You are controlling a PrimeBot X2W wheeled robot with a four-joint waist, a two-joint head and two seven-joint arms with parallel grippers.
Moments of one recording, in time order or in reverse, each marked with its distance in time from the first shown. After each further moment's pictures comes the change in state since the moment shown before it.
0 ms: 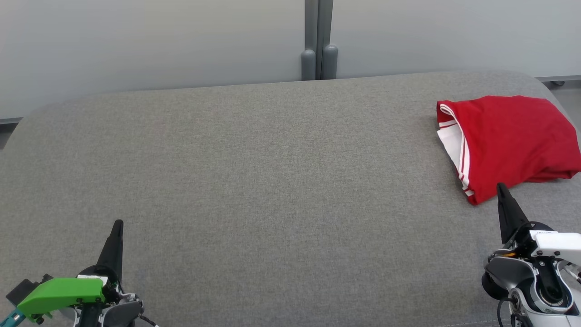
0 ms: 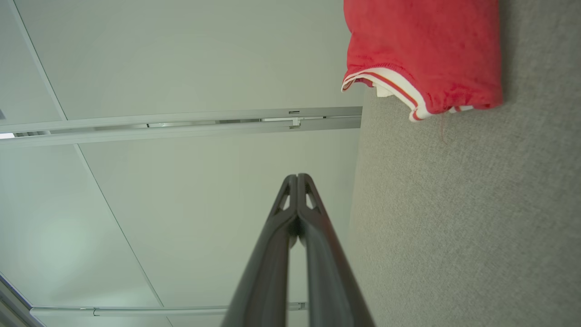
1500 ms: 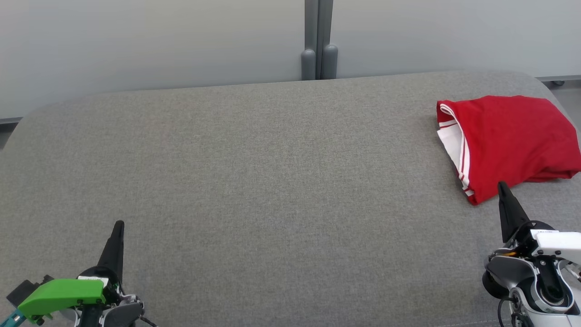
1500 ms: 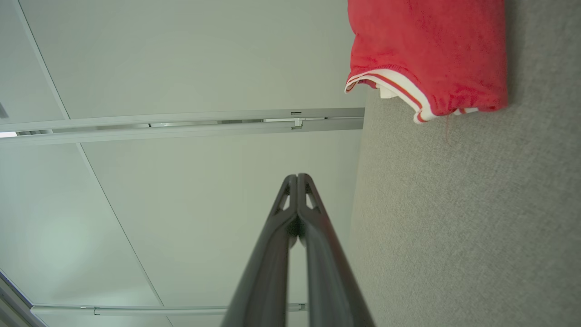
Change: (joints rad) left arm 0.012 0.000 -0.003 -0.022 0.000 0.010 -0.002; right arm 0.001 -0.003 0.003 -0.010 0.000 0.000 -0.007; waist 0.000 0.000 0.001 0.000
